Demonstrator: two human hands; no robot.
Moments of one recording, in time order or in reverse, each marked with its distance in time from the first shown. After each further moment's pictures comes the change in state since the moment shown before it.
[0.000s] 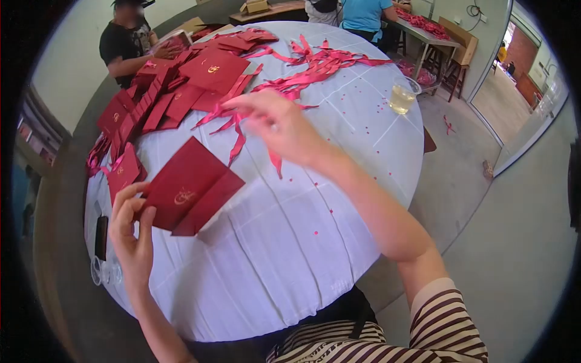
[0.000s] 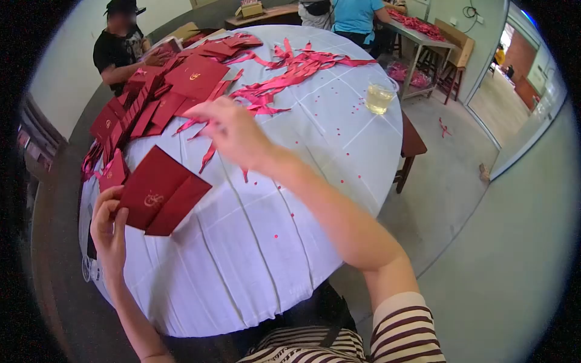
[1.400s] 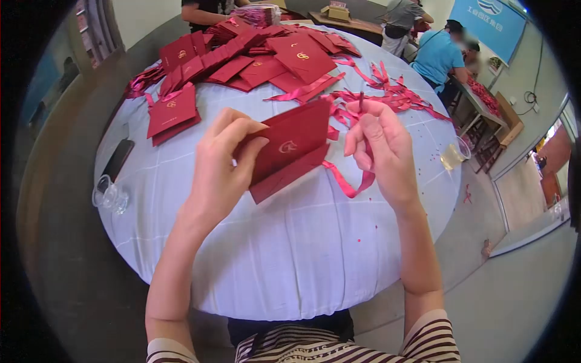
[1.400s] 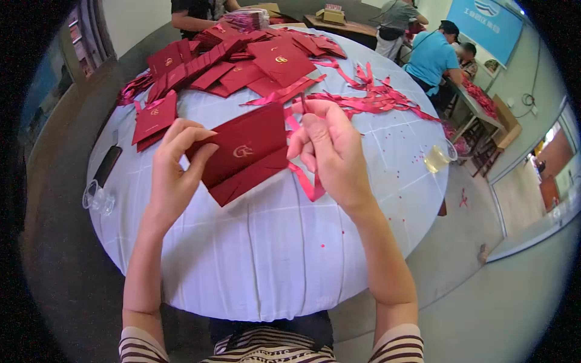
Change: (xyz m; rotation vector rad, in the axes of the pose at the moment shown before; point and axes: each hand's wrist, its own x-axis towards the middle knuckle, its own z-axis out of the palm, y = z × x) left_hand 0.016 0.012 0.035 -0.062 0.111 0.086; right_hand -0.005 -0.069 0.007 0.341 -0.042 0.386
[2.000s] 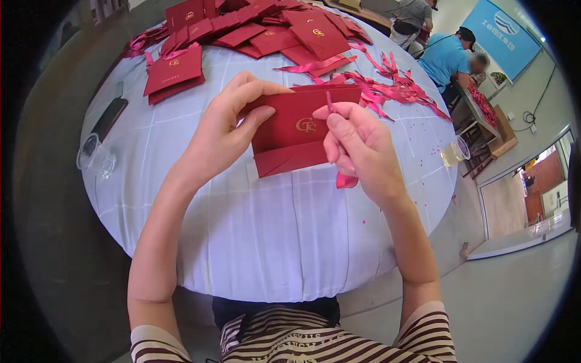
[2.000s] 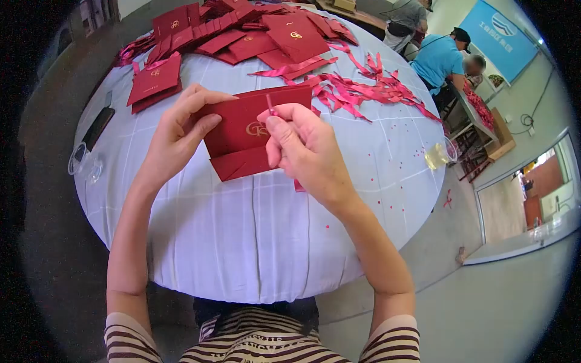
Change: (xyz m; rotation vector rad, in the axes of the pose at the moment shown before) left_hand -0.011 -0.033 -0.012 -0.233 -0.151 -0.045; right_hand -0.010 0.003 0.043 0.038 -0.182 0.284
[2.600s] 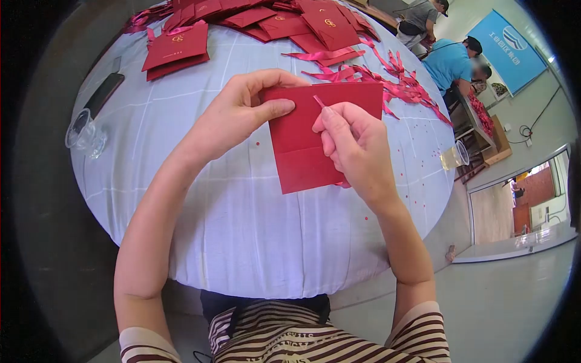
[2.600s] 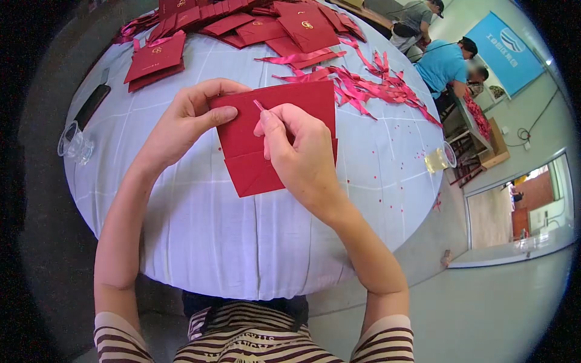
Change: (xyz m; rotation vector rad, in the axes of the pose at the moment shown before) left_hand -0.001 -0.011 0.002 -0.502 -0.175 -0.292; right_hand 0.004 0.011 0.028 -0.301 0.128 -0.048
